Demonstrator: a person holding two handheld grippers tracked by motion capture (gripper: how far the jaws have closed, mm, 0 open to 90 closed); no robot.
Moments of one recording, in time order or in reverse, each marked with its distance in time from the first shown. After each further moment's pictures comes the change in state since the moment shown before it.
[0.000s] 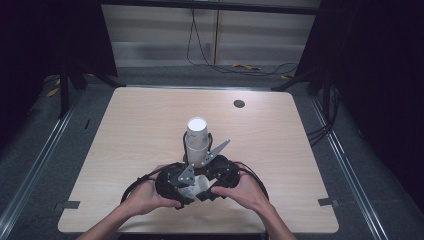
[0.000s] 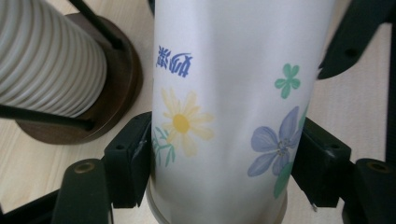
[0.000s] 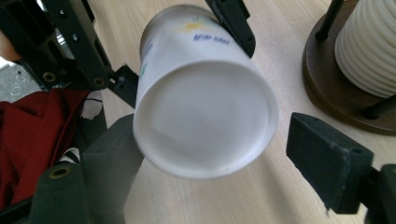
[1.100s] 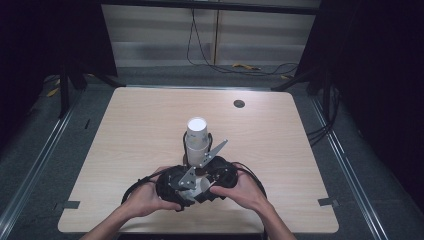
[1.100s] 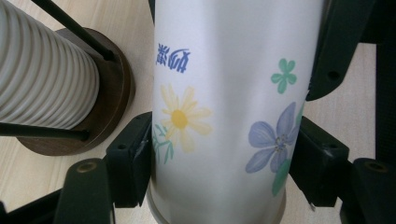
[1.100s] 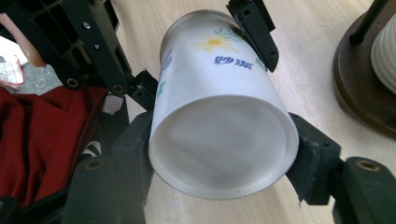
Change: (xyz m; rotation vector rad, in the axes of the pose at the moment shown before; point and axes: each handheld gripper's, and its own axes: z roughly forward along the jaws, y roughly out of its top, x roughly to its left) left arm -0.005 0.001 -0.003 -0.011 0.002 0.043; right arm 0.004 0.003 0.001 0.006 0.070 -0.013
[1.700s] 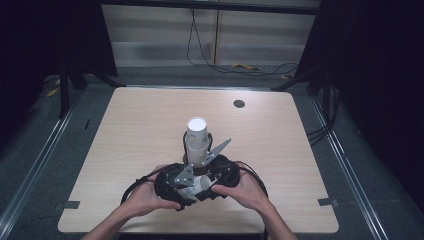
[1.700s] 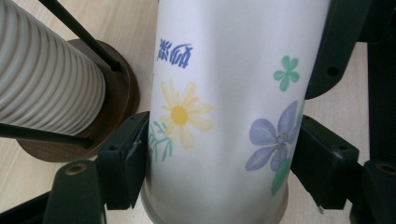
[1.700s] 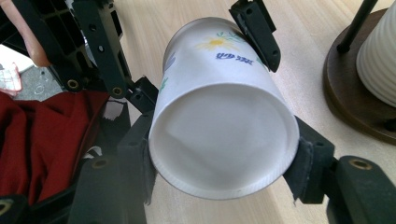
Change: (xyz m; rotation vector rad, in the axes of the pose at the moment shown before) left arm 0.005 -0.004 -0.002 -0.081 -0.007 -0.044; right arm 0.002 -0.001 -0.008 -0.040 -0.013 -0.011
